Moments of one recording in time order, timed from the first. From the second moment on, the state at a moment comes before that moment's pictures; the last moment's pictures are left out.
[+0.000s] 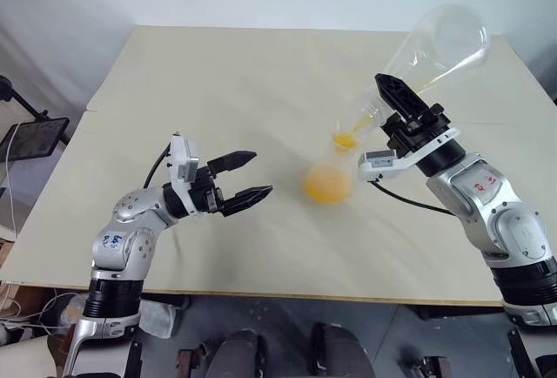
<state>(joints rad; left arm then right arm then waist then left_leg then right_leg) -0.41 0.44 0.10 -0.09 -0.60 0.38 -0.97 -0.51 -0.76 0.11 -0.15 -1.05 -0.26 -0.01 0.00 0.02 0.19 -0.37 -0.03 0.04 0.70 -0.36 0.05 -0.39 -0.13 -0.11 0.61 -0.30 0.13</state>
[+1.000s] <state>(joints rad) -0.41 0.43 0.10 -0.09 -0.60 0.38 -0.96 -0.51 -0.75 0.10 -0.14 -0.96 -0.25 0.04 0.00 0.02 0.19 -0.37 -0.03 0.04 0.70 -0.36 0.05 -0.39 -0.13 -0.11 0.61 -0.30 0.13</state>
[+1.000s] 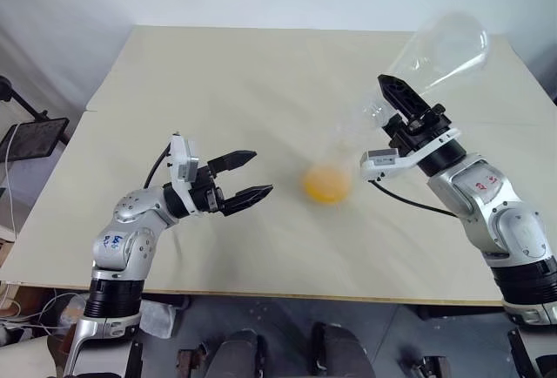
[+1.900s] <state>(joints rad) -0.42 0.44 0.08 -0.08 -0.60 0.38 -0.98 -0.56 -0.53 -0.53 0.13 0.05 0.45 0.31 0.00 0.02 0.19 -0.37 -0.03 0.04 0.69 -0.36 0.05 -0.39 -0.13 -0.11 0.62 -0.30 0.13</state>
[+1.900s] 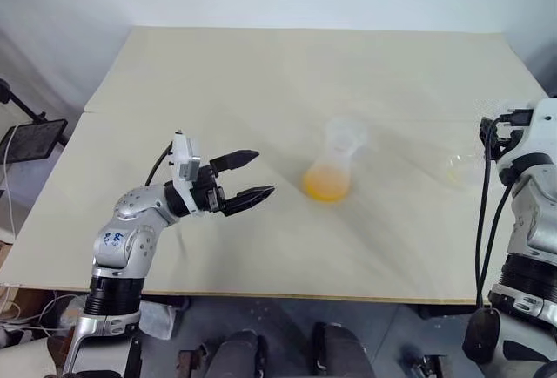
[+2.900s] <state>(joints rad) -0.43 0.47 0.08 -0.03 -0.60 0.38 -1.02 -0.29 -0.71 -0.70 0.06 0.42 0.31 0.50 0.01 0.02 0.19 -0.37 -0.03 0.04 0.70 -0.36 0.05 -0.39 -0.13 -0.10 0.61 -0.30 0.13</state>
